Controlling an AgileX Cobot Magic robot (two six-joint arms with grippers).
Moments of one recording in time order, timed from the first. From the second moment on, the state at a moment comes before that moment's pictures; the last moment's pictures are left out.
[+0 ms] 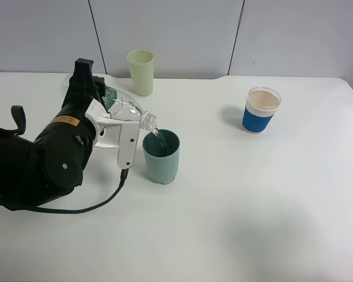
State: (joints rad) left arm -0.93 1.74 -0.57 -1.14 -1.19 2.22; right arm 0.00 0.01 -0.50 0.02 1.06 -0.10
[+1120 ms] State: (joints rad) left arm -0.93 1.74 -0.57 -1.09 -1.20 2.32; right arm 0.00 0.01 -0.50 0.02 1.06 -0.10
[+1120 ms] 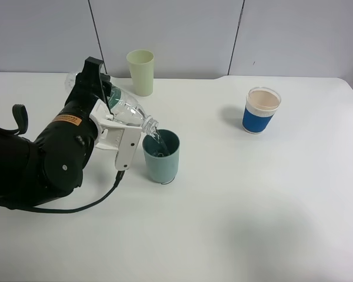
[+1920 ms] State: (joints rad) left arm -0.93 1.74 -0.57 -1.11 -1.20 2.32; right arm 0.00 0.01 -0.50 0.02 1.06 -0.10
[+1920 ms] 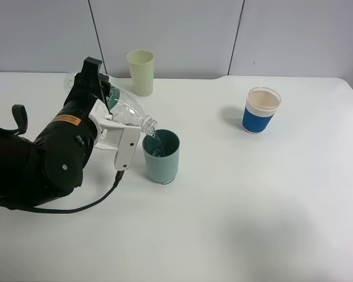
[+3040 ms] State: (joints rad) left arm -0.93 1.74 -0.57 -1.01 -1.20 2.40; right arm 0.00 0.01 -0.50 0.02 1.06 -0.10
